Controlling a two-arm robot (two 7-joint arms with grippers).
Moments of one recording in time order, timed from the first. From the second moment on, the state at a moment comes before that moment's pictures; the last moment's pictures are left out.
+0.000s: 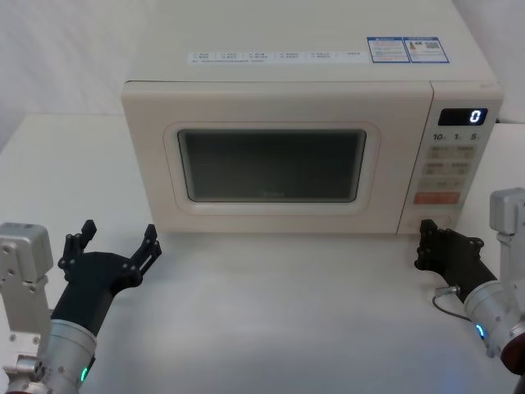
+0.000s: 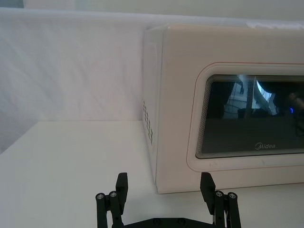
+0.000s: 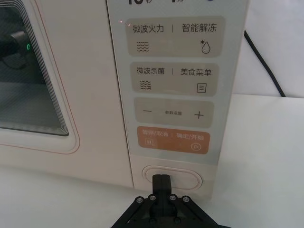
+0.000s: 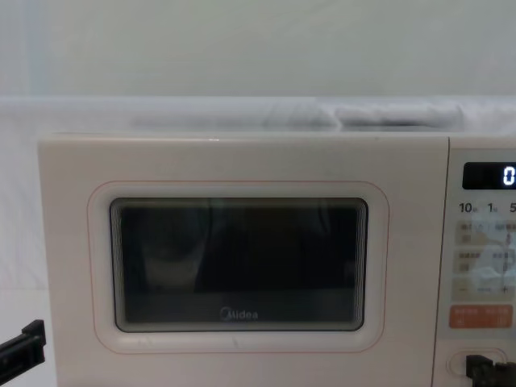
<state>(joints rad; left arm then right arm) 0.27 0.24 0.04 -1.85 -0.25 -0.02 -0.02 0.07 0.13 -0.15 -1.46 0.16 0.06 0.15</state>
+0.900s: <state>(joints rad) 0.27 0.24 0.04 -1.85 -0.25 -0.02 -0.02 0.09 0.10 -0.14 -1.42 0.14 0.02 0.13</state>
